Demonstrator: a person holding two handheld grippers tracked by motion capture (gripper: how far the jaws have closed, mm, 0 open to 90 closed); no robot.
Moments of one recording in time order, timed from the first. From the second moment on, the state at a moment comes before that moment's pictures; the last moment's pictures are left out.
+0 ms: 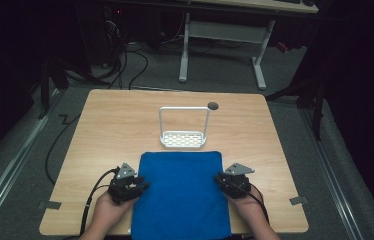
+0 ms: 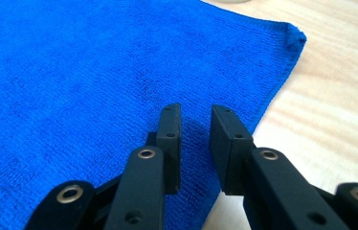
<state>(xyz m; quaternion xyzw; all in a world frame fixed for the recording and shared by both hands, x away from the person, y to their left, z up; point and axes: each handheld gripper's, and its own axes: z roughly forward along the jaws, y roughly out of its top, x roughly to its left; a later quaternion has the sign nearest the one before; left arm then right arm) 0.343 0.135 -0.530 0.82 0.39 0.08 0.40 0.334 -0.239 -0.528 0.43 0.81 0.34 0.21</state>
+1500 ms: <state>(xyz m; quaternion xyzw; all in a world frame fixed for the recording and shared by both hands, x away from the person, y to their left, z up) 0.384 0.136 -0.537 0.79 0.44 0.09 0.43 0.346 -0.262 -0.515 0.47 0.77 0.38 0.22</state>
